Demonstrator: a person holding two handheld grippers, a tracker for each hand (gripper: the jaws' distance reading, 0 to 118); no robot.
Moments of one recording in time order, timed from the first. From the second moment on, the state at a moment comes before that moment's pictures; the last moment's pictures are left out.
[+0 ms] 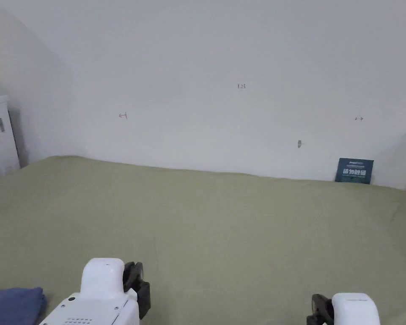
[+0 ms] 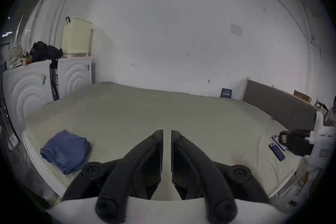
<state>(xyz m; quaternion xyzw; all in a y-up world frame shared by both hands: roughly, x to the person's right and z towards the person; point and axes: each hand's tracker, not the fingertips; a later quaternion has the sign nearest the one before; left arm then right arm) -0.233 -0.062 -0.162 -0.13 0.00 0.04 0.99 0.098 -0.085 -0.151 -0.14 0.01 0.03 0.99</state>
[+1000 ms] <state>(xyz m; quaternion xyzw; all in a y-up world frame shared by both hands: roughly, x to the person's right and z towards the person) -0.219 -0.036 -0.158 -0.06 0.01 0.03 1.00 0.129 -0.046 -0.139 -0.03 -0.01 0.03 1.00</state>
